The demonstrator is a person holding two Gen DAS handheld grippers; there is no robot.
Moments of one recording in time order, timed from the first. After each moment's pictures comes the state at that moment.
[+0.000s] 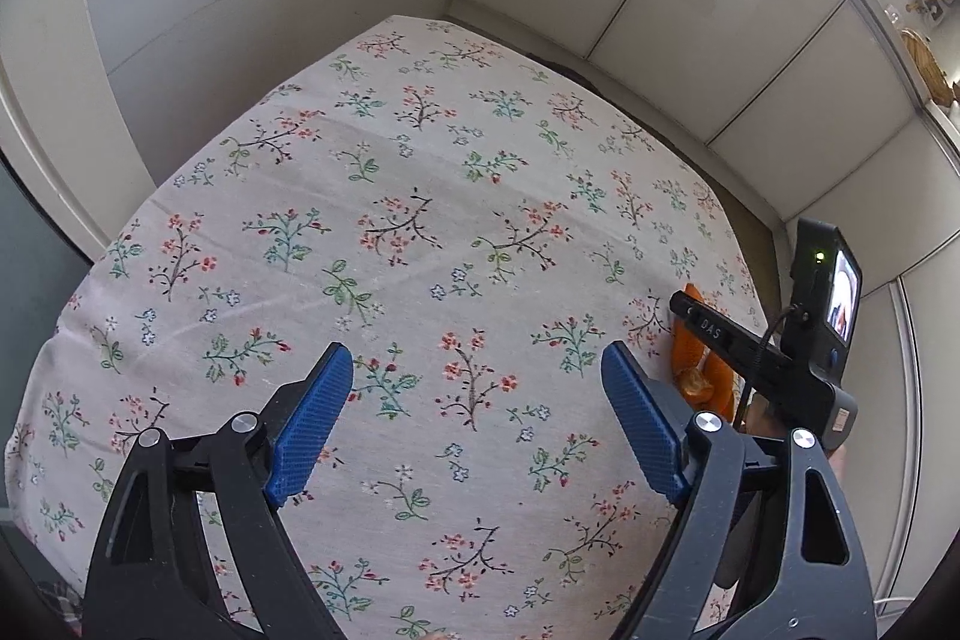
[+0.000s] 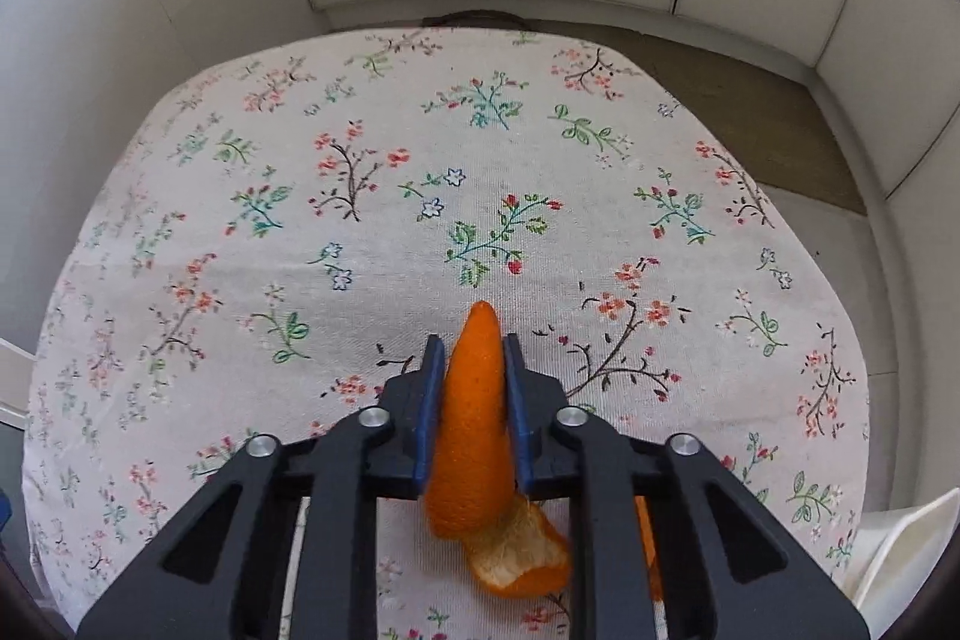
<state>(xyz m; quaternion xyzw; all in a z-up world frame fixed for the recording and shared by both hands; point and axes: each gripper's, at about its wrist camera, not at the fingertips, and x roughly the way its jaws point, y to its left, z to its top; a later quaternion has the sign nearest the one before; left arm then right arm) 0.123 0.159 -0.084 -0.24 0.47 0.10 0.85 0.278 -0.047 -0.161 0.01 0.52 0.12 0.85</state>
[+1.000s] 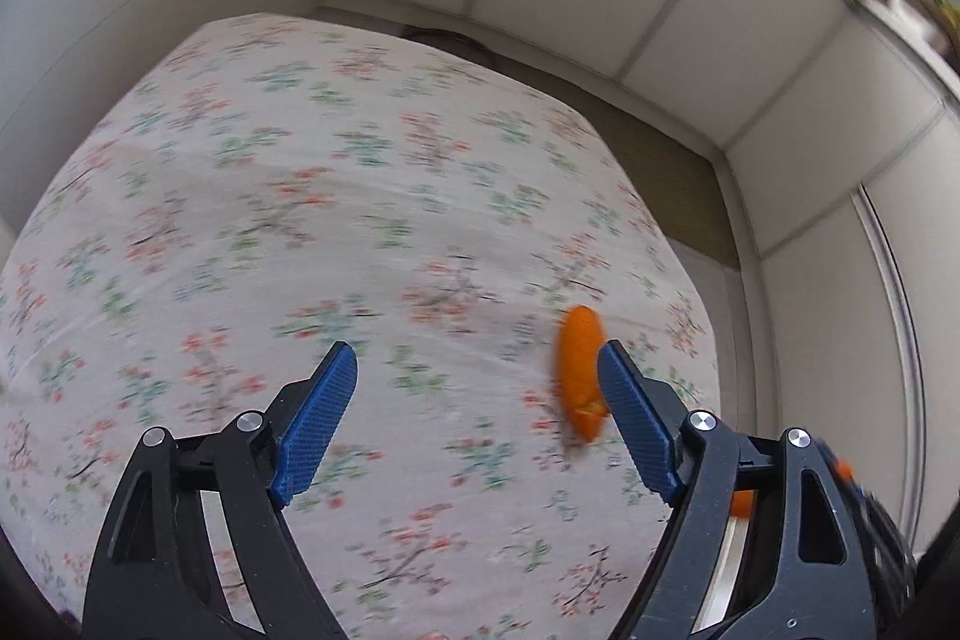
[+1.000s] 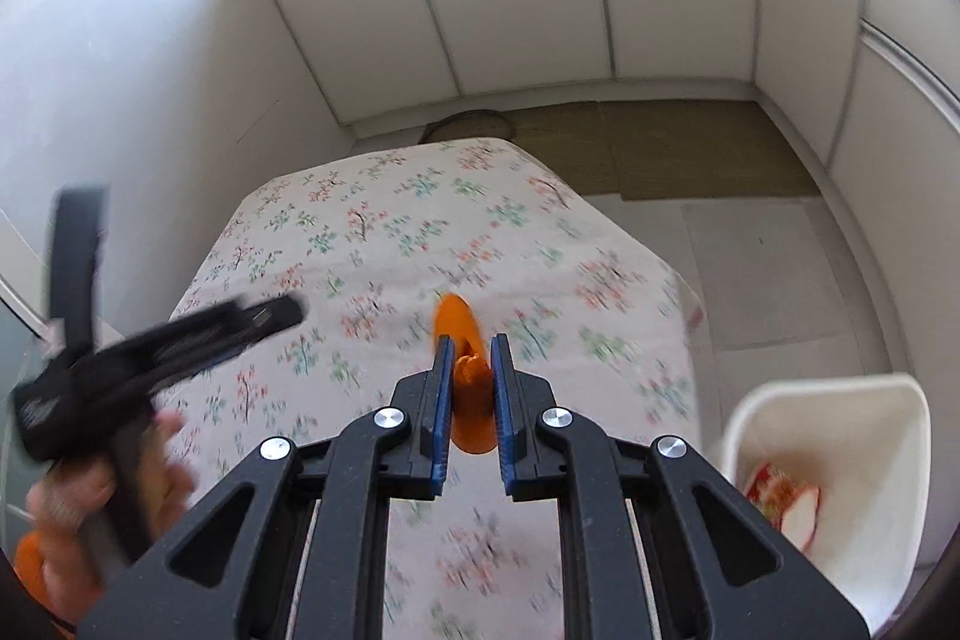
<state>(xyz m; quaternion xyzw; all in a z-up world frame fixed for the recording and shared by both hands) 0.182 0.016 -0.104 -0.17 0.48 0.01 0.86 0.132 -0.198 -0.074 0.11 0.43 0.14 0.89</state>
